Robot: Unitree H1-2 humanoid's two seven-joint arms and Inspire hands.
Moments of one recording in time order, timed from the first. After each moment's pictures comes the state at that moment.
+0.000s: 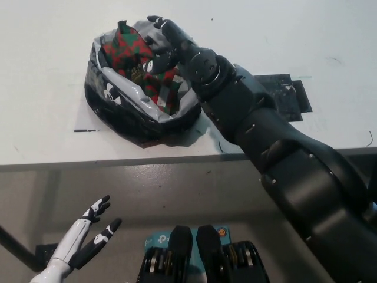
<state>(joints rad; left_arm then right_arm) -0.02 0.33 -0.11 0.04 0.22 -0.03 -0.11 -1.42 0.12 0.25 1.40 -0.18 0.02 -0.04</state>
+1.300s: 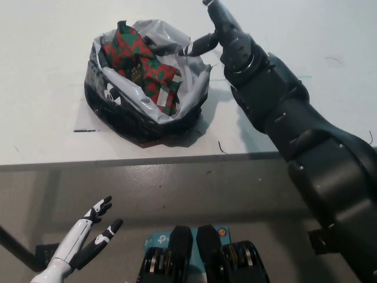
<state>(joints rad) -0.02 0.33 -0.11 0.04 0.23 -0.03 -0.13 -1.40 0.03 0.20 1.40 -0.20 0.04 -0.14</state>
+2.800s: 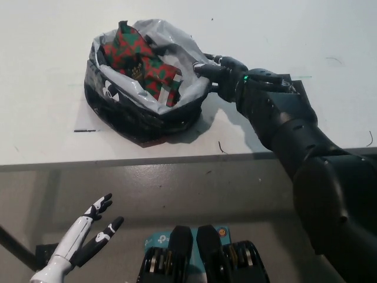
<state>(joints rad) -0.03 0.33 -0.11 0.05 0.23 -0.03 -0.13 -1.33 0.03 -0.38 1.43 0.13 0.25 -0.01</state>
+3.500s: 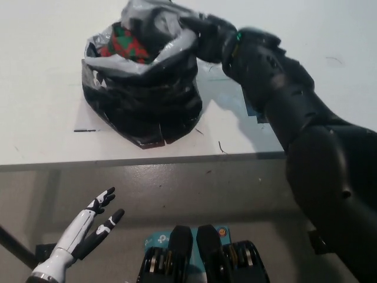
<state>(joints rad) -0.06 0.33 -0.11 0.06 0.23 -0.03 -0.15 -1.50 0.05 -0.51 1.43 0.29 0.29 -0.02</state>
